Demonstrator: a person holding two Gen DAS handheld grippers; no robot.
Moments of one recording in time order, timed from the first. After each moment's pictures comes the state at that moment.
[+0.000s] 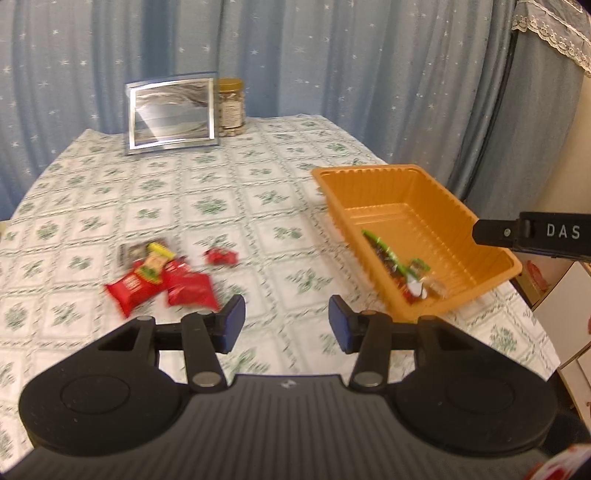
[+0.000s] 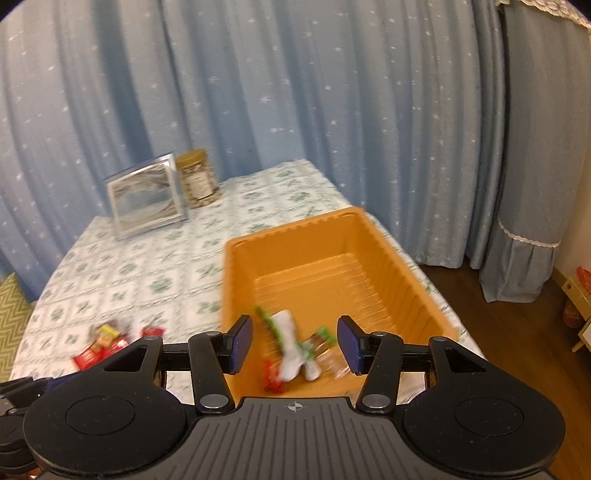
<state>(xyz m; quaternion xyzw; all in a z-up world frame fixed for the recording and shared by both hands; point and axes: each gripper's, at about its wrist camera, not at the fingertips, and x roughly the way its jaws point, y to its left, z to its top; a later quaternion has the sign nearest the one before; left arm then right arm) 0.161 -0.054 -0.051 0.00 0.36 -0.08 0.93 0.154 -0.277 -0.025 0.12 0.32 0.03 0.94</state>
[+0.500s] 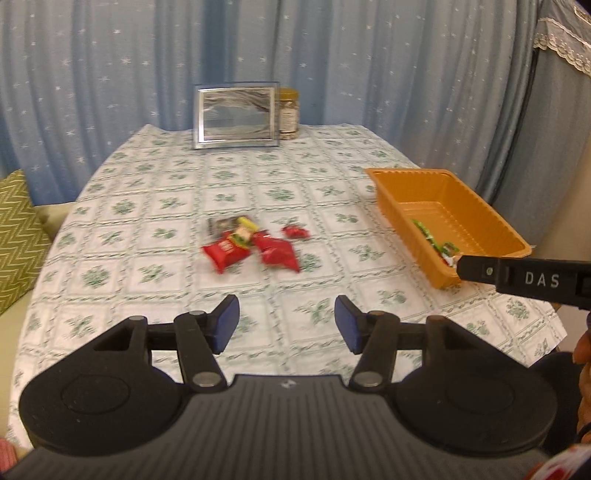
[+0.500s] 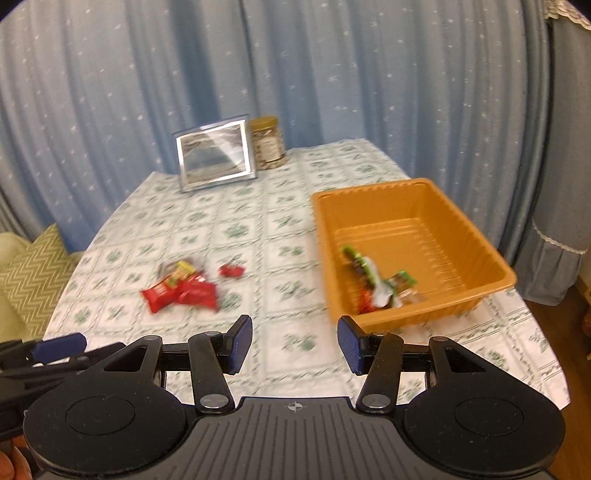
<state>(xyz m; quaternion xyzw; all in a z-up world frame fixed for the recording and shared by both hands) 0.078 0.018 -0.031 -0.01 0.35 -0.03 0.94 0.095 -0.190 -0.028 0.08 0.34 0.09 0.93</state>
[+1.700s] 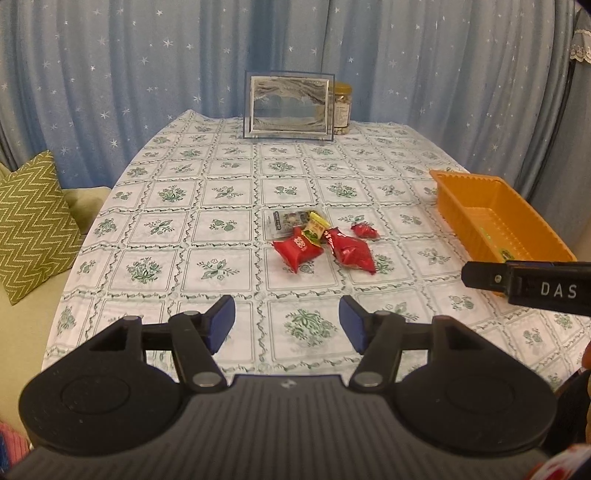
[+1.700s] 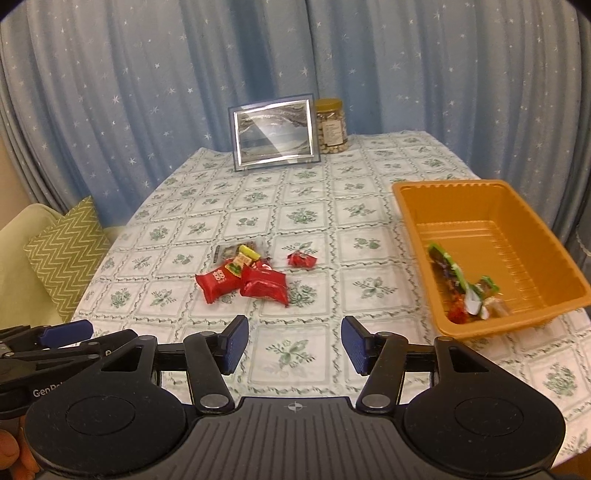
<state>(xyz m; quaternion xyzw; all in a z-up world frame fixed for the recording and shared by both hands) 0.108 0.086 -0.049 -0.02 0.36 0.01 0.93 0.139 -0.121 -0.048 0.07 0.36 0.16 0.92</state>
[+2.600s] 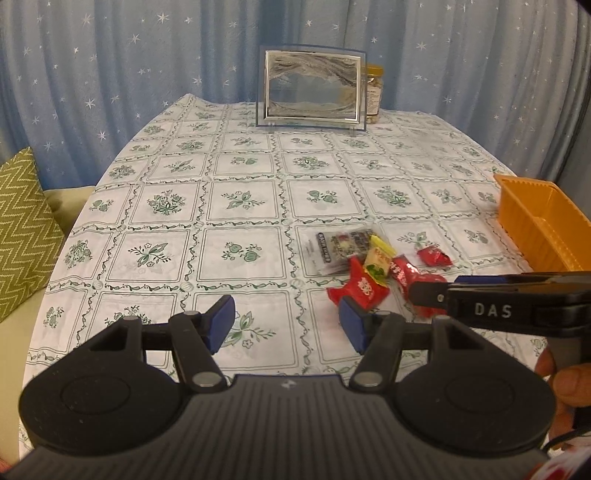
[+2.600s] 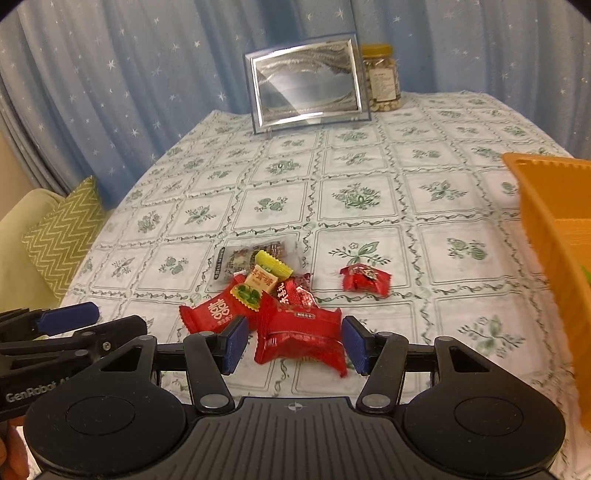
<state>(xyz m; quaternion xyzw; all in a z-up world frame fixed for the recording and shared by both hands) 0.221 0.137 -0.100 -0.02 0.38 0.01 0.93 0.276 -0.052 -0.130 0.08 0.41 0.20 0.89</state>
